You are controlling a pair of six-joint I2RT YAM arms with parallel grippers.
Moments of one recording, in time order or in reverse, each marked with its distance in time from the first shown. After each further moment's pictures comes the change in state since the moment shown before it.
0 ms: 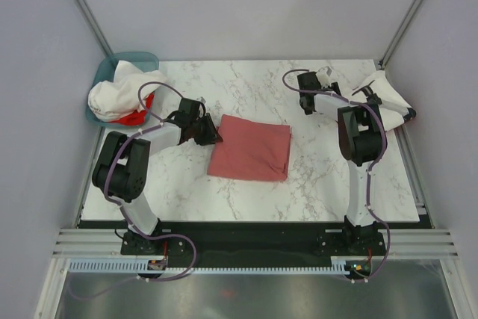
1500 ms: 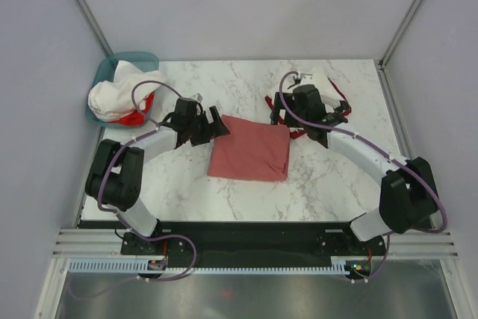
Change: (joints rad) left arm 0.000 -0.087 -0.051 0.062 -0.029 -0.008; right arm 0.249 -0.659 -0.378 0.055 -0.842 0.449
